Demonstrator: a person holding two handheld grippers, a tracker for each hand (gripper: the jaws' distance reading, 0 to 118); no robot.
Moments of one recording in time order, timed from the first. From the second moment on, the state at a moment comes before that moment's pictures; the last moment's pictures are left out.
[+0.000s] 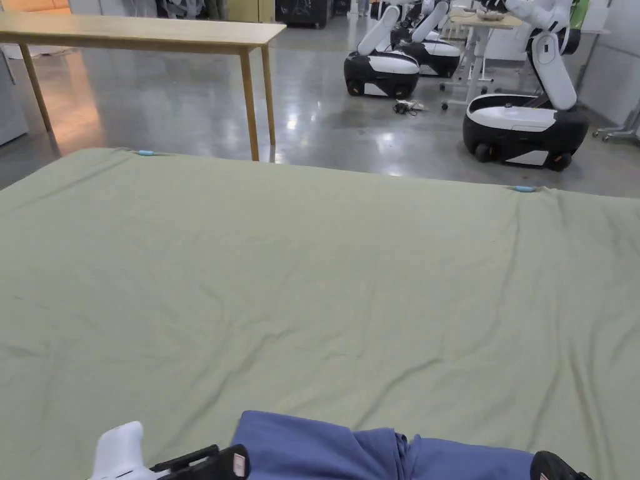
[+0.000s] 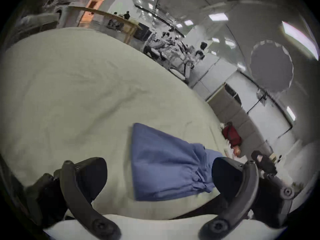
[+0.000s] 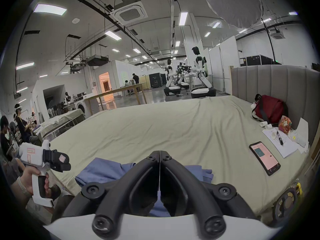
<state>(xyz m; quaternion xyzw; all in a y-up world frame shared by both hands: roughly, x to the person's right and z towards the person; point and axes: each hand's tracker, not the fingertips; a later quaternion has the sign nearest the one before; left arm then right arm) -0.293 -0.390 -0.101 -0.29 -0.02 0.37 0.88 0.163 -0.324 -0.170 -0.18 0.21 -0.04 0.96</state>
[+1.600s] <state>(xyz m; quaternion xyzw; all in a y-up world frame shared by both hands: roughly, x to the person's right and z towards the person) 0.024 -0.392 -0.207 -0.36 -0.07 -0.23 0.90 0.224 -0.314 -0.159 -0.18 0.16 -0.04 0.97</state>
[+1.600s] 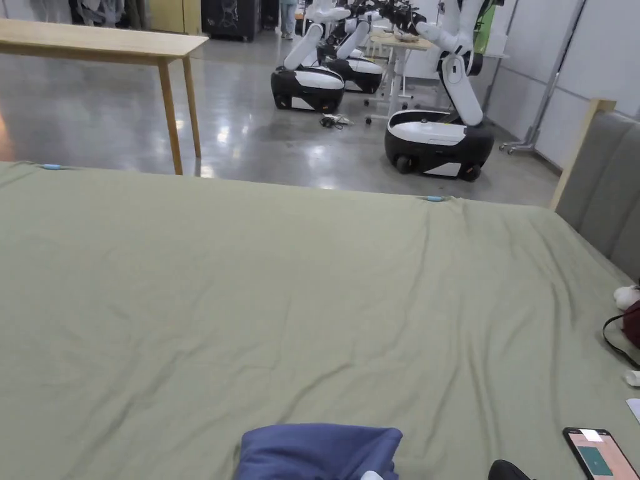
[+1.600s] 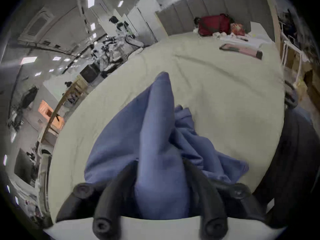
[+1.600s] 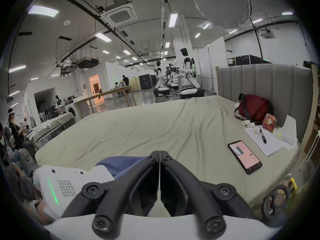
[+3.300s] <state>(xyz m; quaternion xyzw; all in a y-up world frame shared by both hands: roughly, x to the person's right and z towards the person) -0.206 -0.411 -0.160 -0.36 -0.17 0.42 0.82 0.210 -0.468 -0.283 -0.44 0.34 -0.34 0.76</state>
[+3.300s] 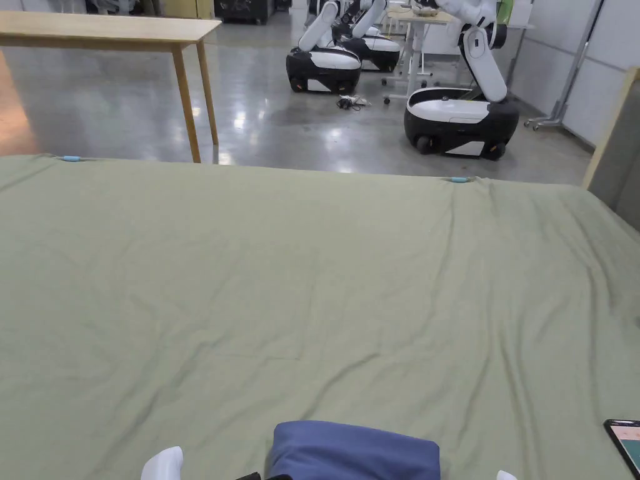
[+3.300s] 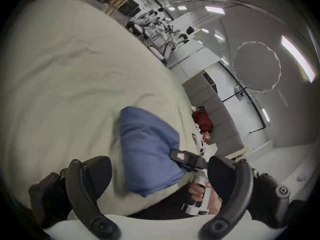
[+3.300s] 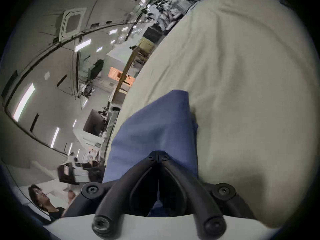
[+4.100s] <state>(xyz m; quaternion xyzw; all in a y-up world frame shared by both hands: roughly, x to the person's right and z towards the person) -0.315 -0.409 -0.150 -0.36 -0.12 0.42 0.82 0.189 -0.432 -0.254 -0.41 0.34 -0.30 0.79</state>
